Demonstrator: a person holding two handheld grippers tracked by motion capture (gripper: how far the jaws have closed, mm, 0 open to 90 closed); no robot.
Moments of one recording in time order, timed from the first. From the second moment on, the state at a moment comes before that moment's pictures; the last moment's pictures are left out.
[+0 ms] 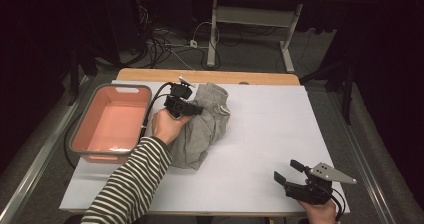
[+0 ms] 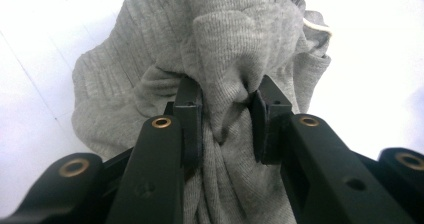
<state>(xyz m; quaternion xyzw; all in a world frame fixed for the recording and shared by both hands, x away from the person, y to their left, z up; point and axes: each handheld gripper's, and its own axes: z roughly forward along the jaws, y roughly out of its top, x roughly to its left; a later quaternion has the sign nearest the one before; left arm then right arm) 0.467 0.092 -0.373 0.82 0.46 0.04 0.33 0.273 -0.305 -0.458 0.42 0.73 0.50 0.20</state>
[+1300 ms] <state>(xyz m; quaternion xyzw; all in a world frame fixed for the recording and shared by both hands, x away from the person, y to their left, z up) 0.469 0.085 -0.380 0.83 0.45 0.07 0.32 0.273 -0.305 -0.458 0.42 0.73 0.50 0.20</state>
